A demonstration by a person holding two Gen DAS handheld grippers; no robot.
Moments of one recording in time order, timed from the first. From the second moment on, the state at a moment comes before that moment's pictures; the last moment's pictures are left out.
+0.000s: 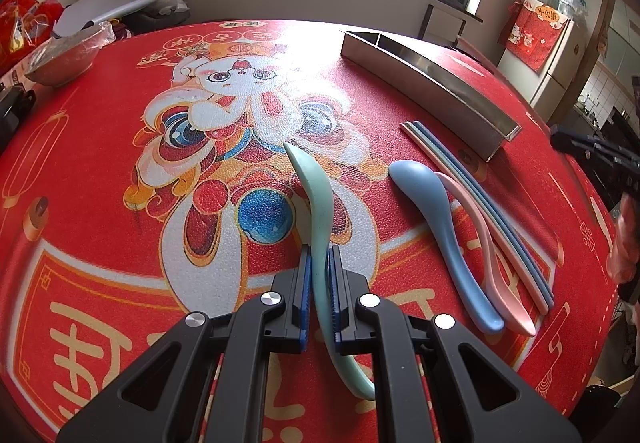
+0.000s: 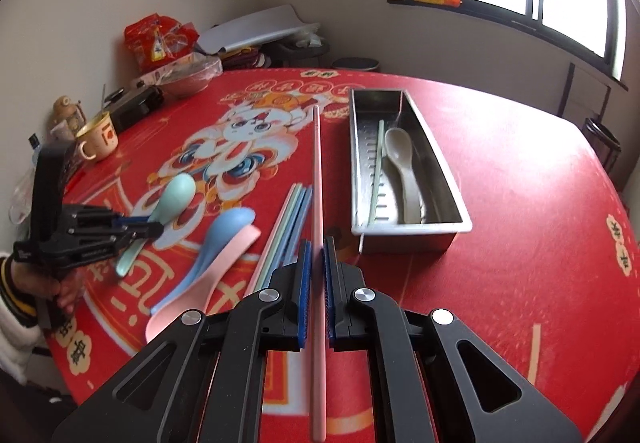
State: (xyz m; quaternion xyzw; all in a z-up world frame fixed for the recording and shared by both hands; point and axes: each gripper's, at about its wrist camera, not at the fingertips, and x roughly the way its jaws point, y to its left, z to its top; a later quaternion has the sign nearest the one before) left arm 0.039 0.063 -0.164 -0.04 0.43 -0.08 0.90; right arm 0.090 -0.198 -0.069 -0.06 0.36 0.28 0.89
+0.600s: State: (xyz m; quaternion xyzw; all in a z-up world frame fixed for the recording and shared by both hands) left arm 0.038 0.060 -0.164 -0.04 0.43 -0.08 0.90; right arm 0.236 -0.162 -0.116 -0.01 0.46 0.22 0.86
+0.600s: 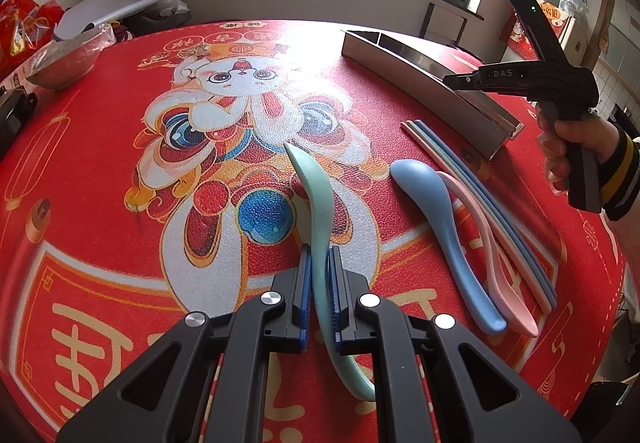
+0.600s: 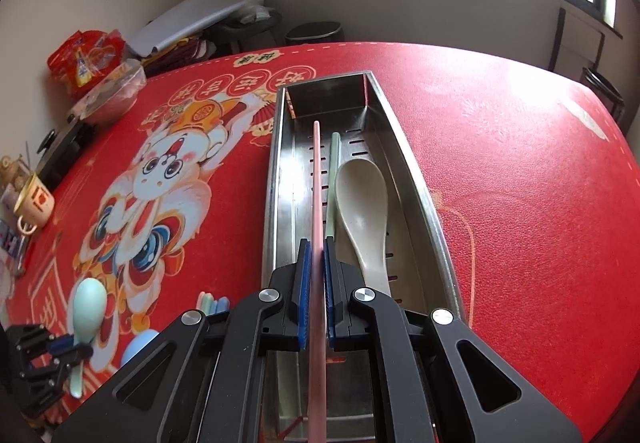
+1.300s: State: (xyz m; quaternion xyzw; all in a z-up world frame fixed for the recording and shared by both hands) left arm 0.040 0.063 -0.164 -0.05 0.43 -0.08 0.90; right arm 0.225 -0.171 -0.110 -0.01 0.44 0.22 0.87
